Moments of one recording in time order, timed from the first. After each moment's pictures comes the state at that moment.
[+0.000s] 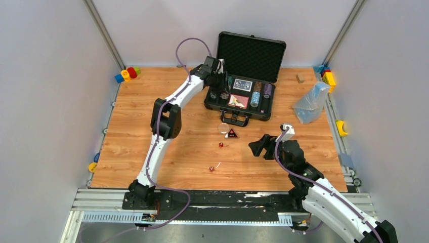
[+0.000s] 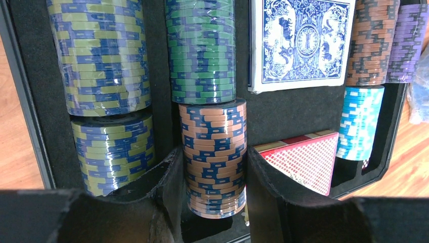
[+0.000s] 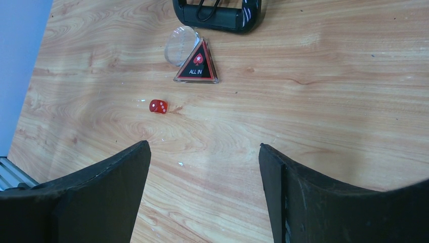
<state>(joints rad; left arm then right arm) -0.47 2.52 2.34 -0.65 0.26 -0.44 0.58 0.56 0.23 -0.04 0.06 0.63</state>
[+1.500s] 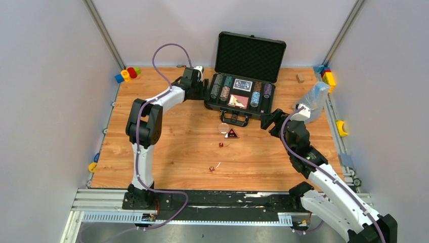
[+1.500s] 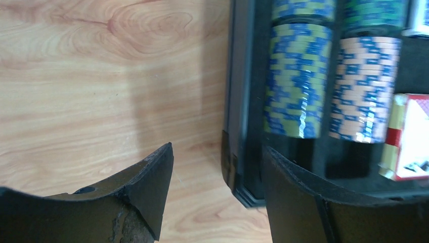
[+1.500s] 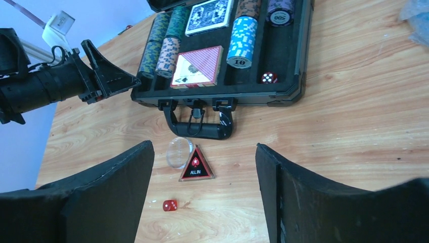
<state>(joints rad) -0.38 2.09 1.59 -0.26 0.06 -0.28 0.49 0.74 0.54 -0.06 0.32 0.67</state>
